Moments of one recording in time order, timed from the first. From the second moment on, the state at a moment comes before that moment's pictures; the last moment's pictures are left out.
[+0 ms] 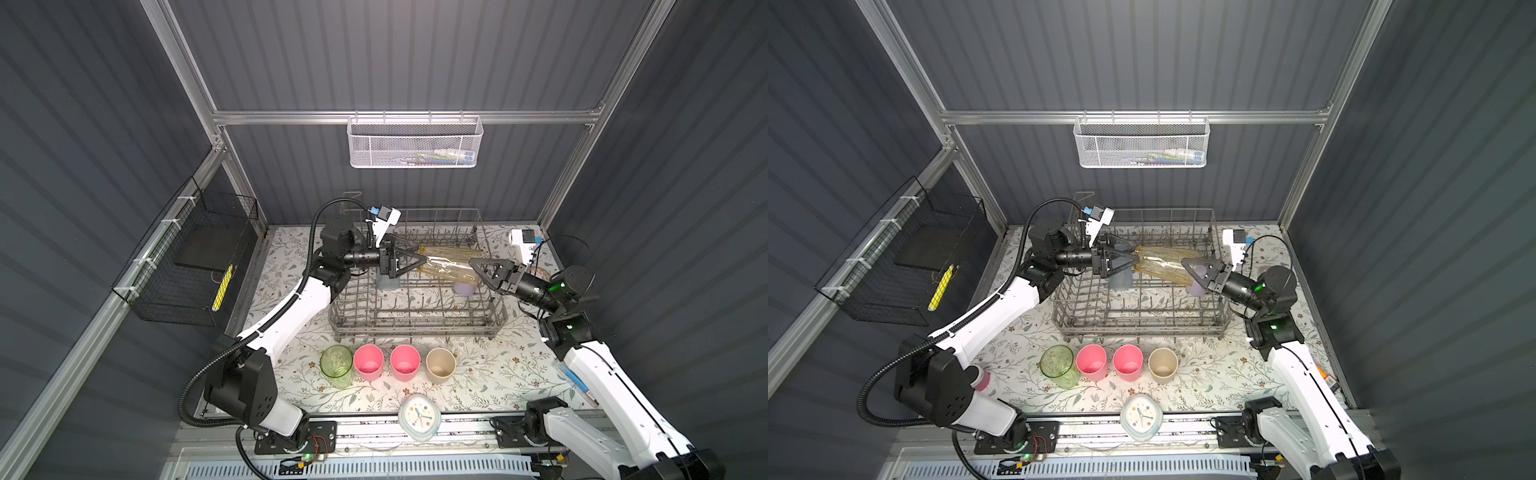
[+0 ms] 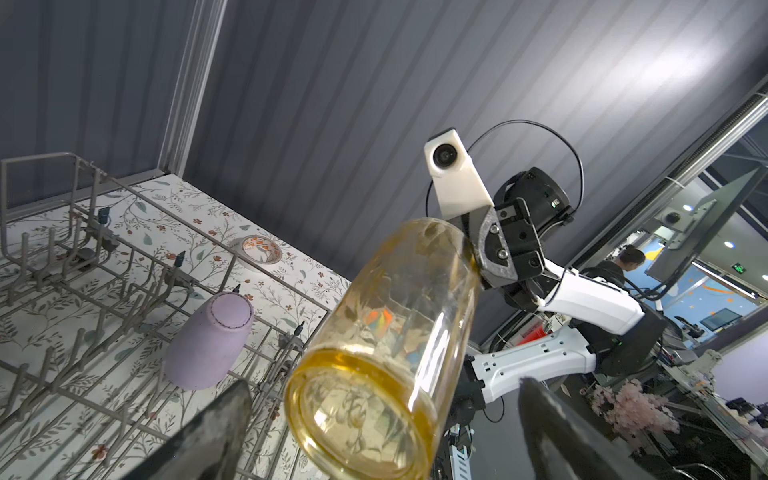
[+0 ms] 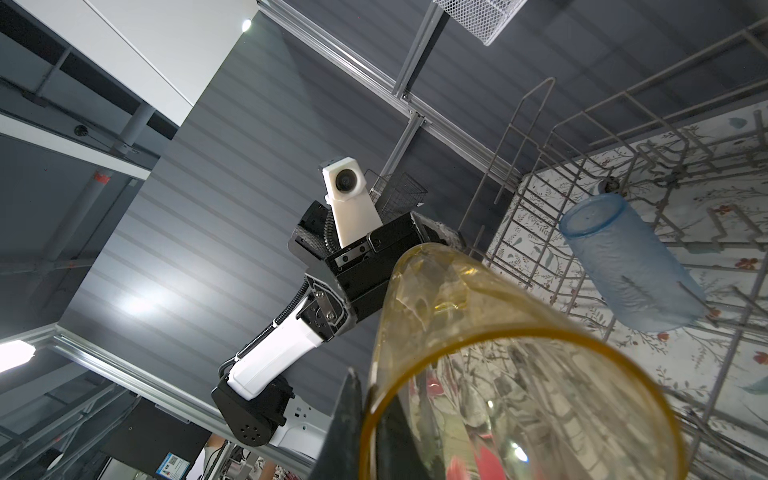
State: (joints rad) left arm -0.47 1.52 1.26 0.23 1.10 -0.50; right arm 0.19 0.93 0.76 0.41 -0.90 1.18
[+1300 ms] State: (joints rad) left arm -0.50 1.57 1.26 0.31 1.15 -0.56; right arm 0.23 1.09 0.75 0.67 -0.94 1.30
